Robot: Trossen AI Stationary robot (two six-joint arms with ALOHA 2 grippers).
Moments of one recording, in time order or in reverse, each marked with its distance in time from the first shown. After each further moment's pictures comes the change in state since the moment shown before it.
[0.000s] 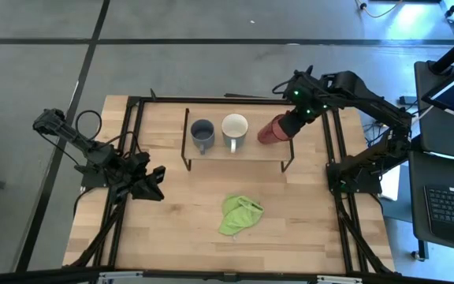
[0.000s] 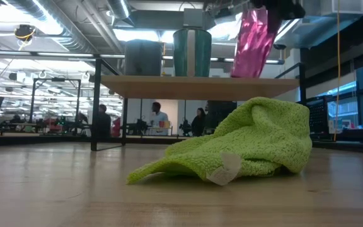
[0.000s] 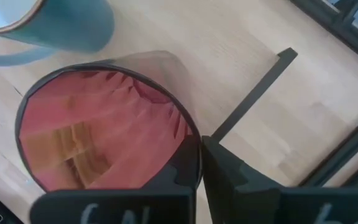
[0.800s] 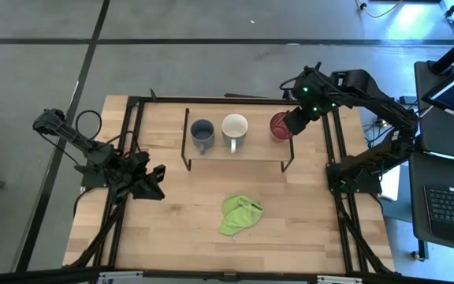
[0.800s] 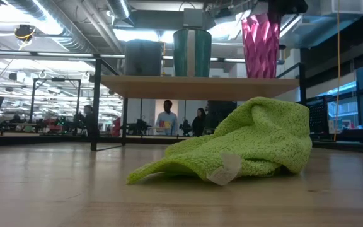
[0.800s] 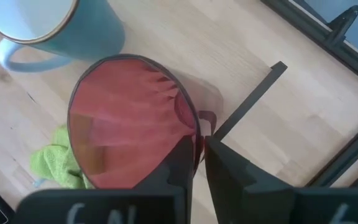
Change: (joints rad) left arm 0.000 0.000 0.000 -0.001 -0.016 0.027; right arm -0.001 -0.037 0.038 -0.001 0.010 -0.022
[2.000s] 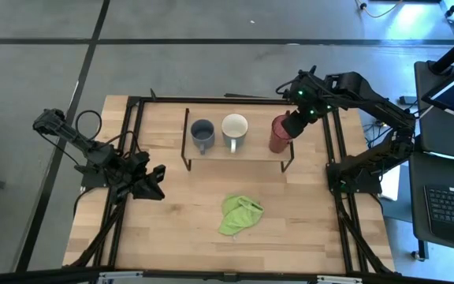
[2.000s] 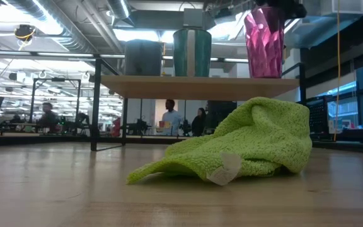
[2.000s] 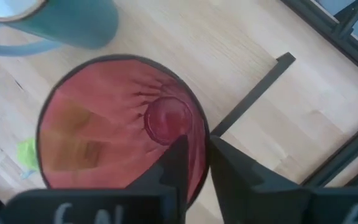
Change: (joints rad) left arm 0.000 0.000 0.000 0.000 0.000 0.001; right arm 0.000 0.001 -0.064 0.019 -0.010 -0.027
